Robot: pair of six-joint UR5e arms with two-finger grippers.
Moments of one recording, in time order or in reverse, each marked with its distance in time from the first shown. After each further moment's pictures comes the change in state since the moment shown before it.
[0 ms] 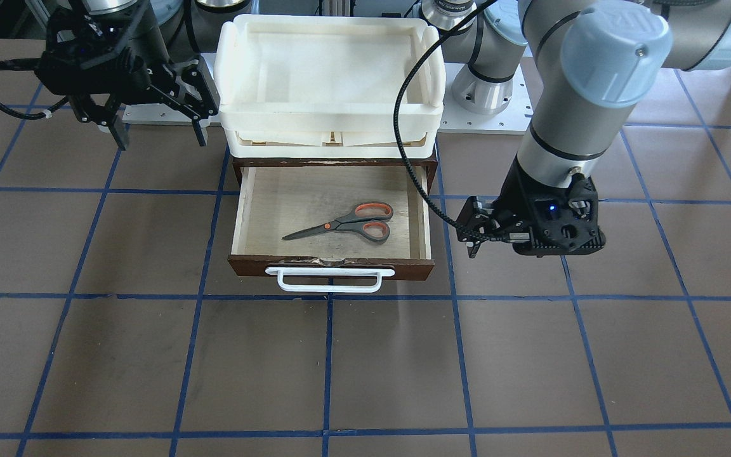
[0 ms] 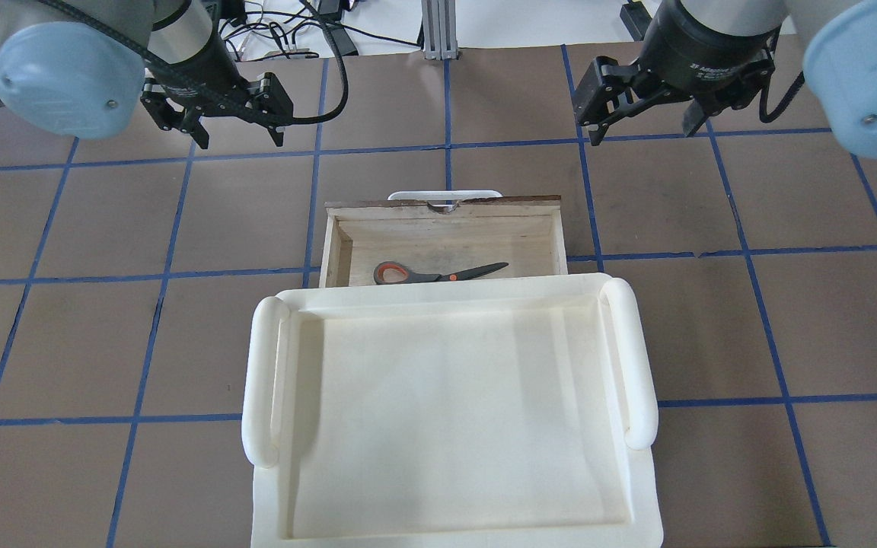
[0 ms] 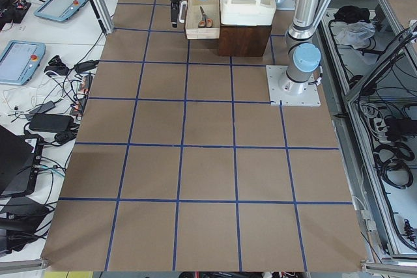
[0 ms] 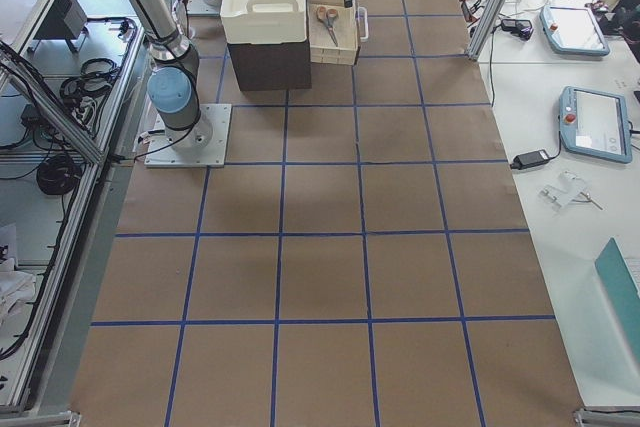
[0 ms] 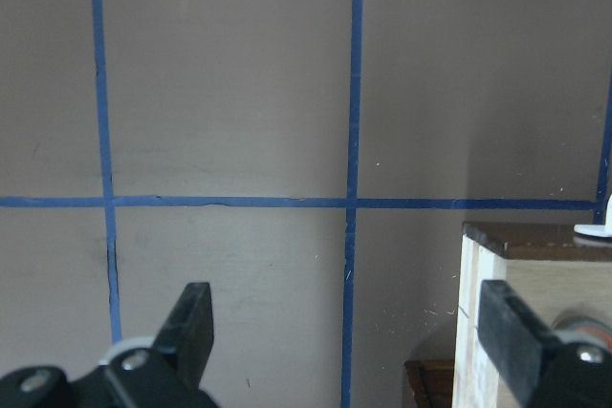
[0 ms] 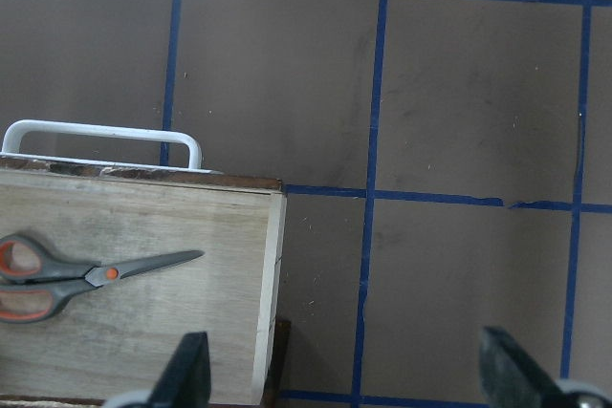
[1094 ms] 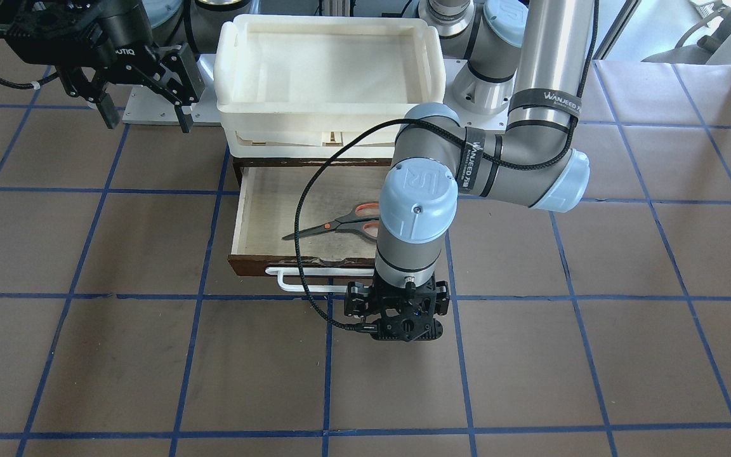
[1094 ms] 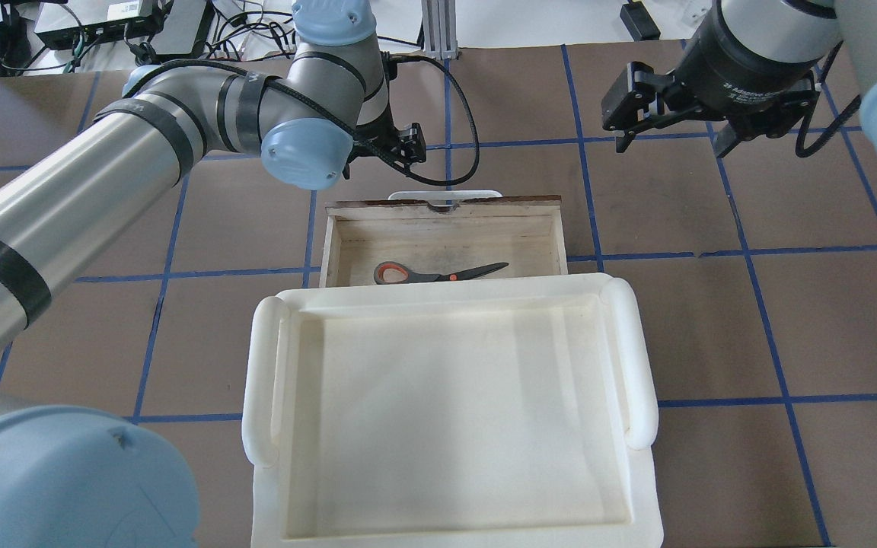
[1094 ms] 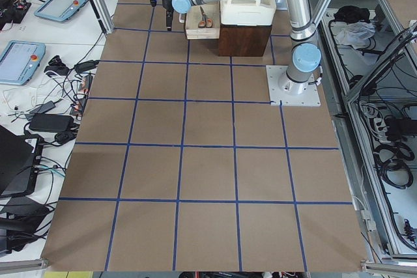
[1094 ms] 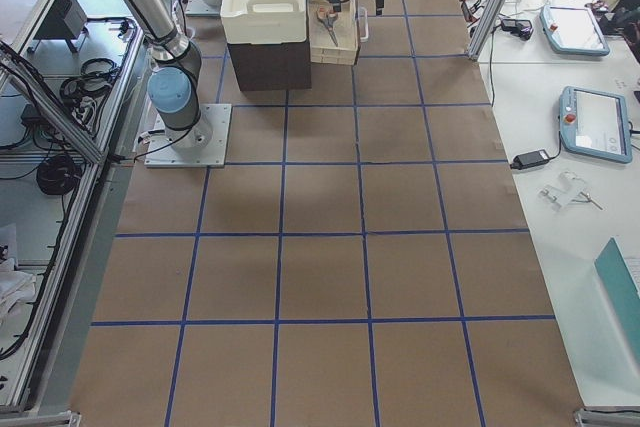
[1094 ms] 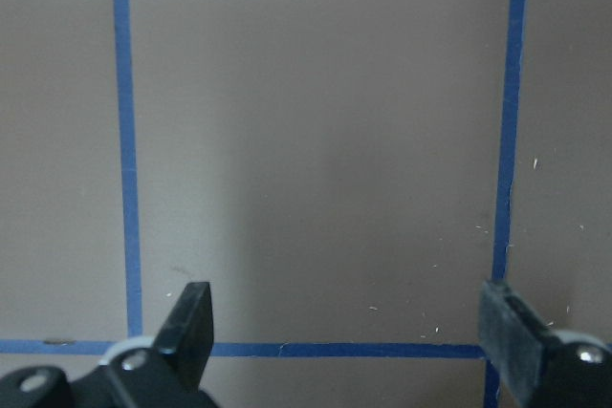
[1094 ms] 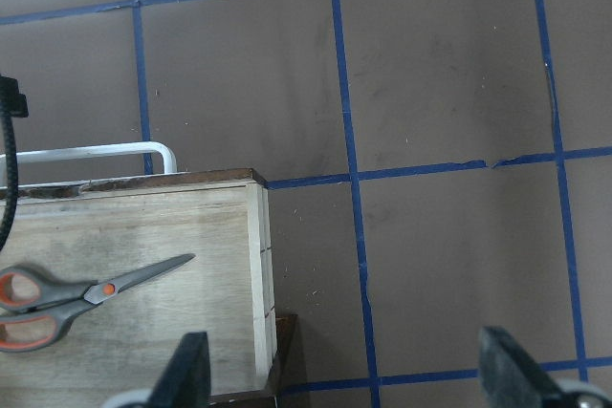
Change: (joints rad) left arm -0.192 -0.283 0.016 0.257 0.004 -0.189; right arm -0.024 -0.061 0.048 -0.023 0.000 0.133
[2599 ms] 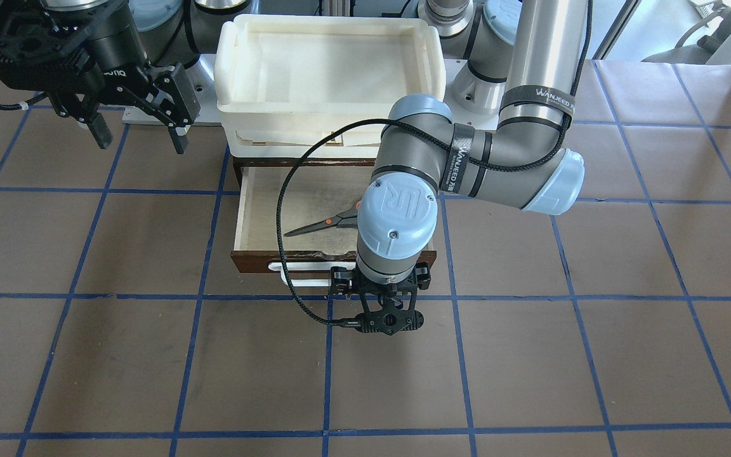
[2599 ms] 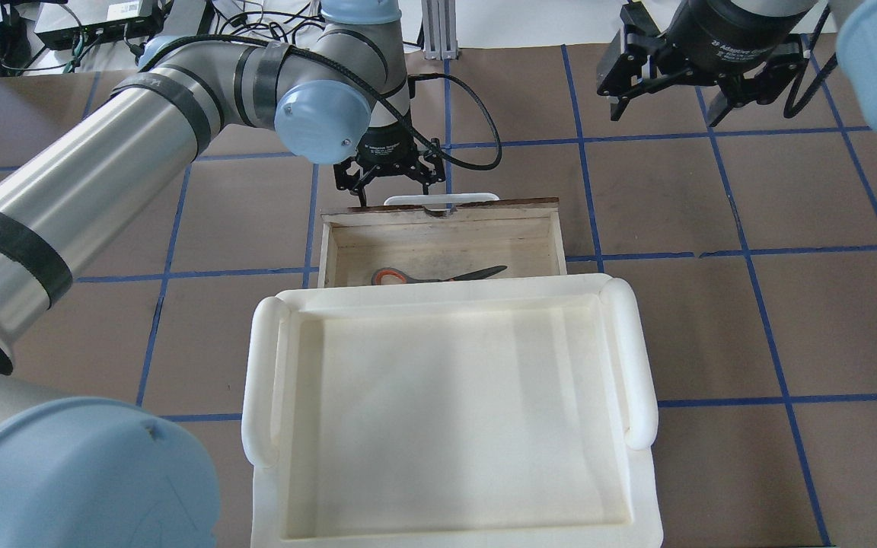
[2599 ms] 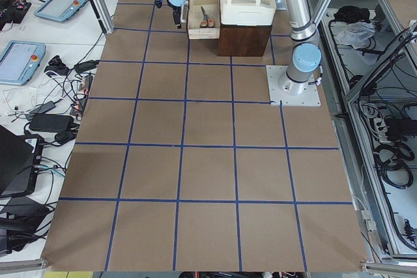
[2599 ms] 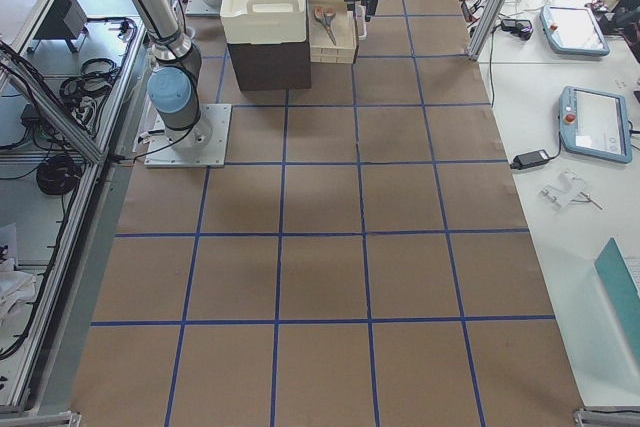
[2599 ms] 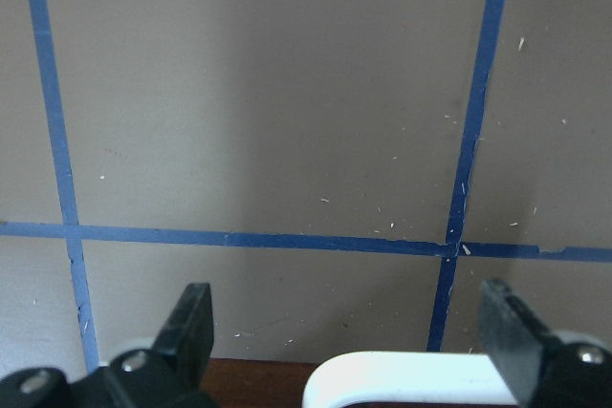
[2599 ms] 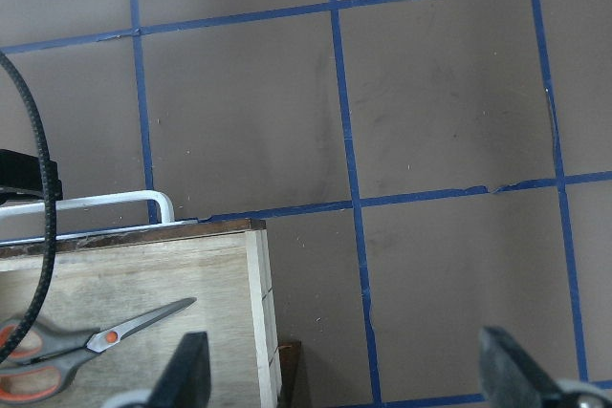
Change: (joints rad) left arm -0.020 -0.015 0.101 -0.303 -0.068 -0.087; right arm 0.002 0.063 -0.059 0.012 -0.006 0.011
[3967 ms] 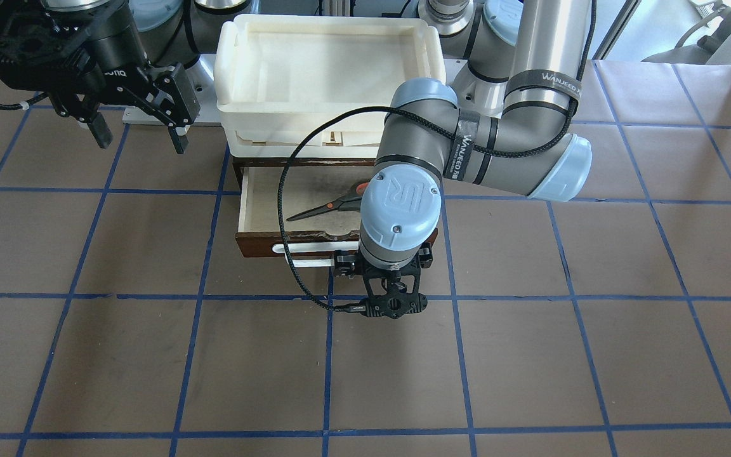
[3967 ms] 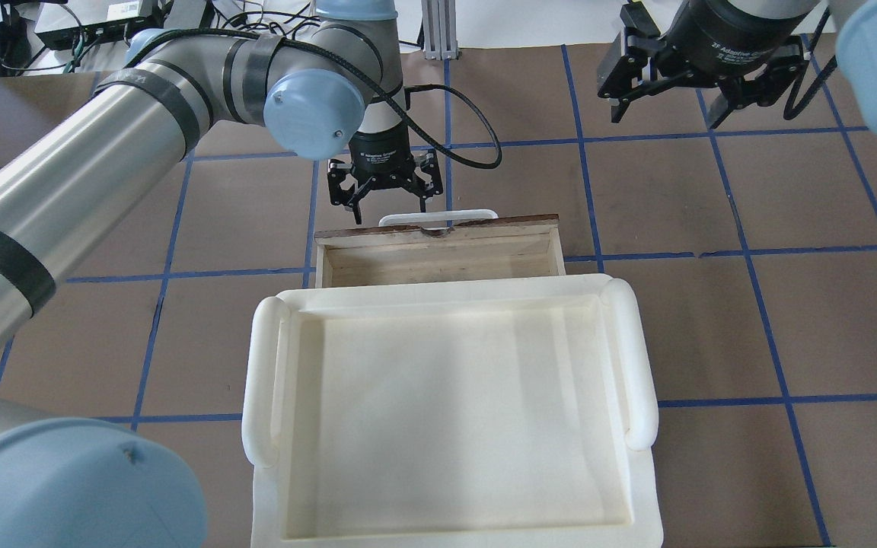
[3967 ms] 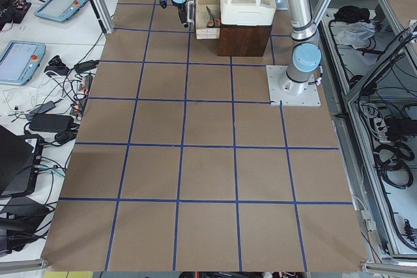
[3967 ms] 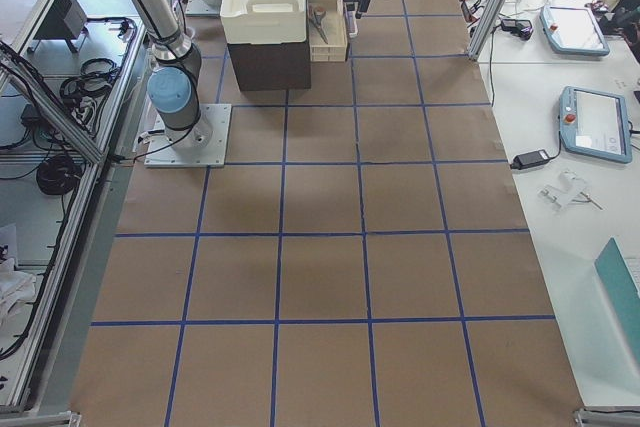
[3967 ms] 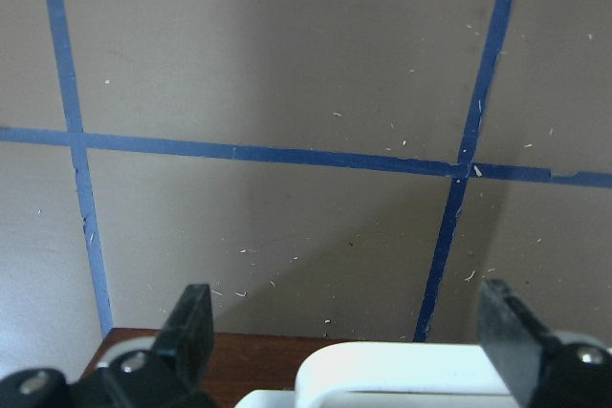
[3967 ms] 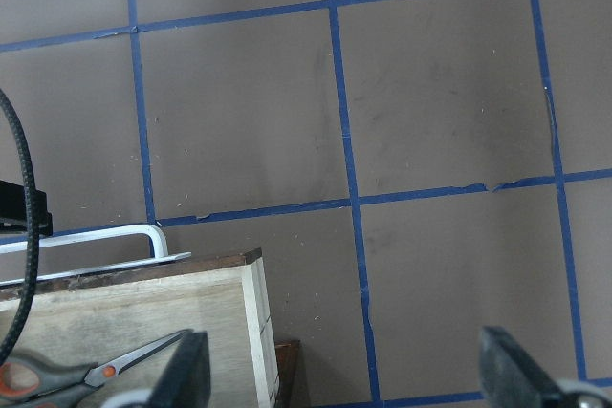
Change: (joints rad) left arm 0.002 0.022 -0.007 -0.093 -0.014 -0.036; right arm 0.000 -0.002 0.005 0.001 -0.001 0.000
